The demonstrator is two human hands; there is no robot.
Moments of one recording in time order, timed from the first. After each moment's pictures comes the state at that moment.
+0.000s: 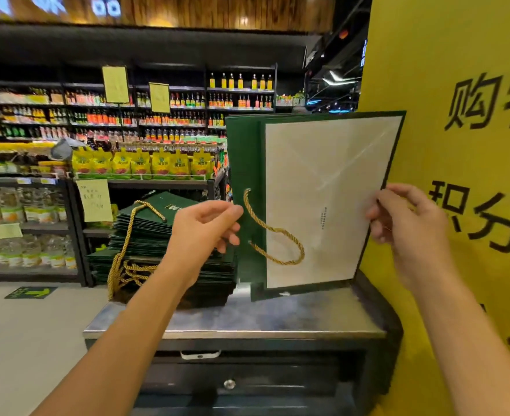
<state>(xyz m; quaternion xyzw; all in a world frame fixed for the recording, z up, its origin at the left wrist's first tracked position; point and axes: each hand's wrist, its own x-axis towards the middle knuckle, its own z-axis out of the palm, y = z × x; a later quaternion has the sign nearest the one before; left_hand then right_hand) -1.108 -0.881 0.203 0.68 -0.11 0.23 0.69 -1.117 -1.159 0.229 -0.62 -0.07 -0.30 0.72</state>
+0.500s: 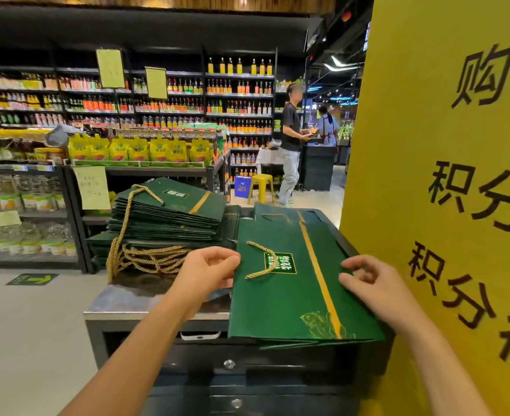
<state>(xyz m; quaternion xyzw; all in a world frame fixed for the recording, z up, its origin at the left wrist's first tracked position) -1.098 -0.877 0.114 0.71 0.00 0.07 0.70 -1.110 -1.180 0.116 -0.84 -0.02 -0.11 0.52</state>
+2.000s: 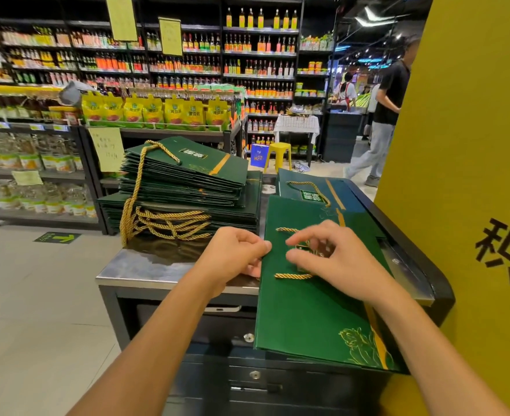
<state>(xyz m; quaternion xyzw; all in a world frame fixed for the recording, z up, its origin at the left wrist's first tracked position) -1.080 -0.875 0.089 0.76 0.00 0.01 0.65 -1.079 -1.087 0.109 -0.87 -0.26 -0.09 0.41</state>
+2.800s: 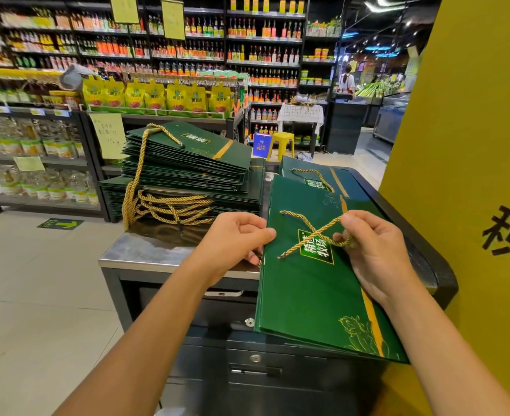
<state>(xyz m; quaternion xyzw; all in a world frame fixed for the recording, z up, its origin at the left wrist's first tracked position) -1.089 -0.872 0.089 0.75 -0.03 0.04 0.66 -1.076 -1.100 0.091 -0.57 -0.08 -0.08 0.81</state>
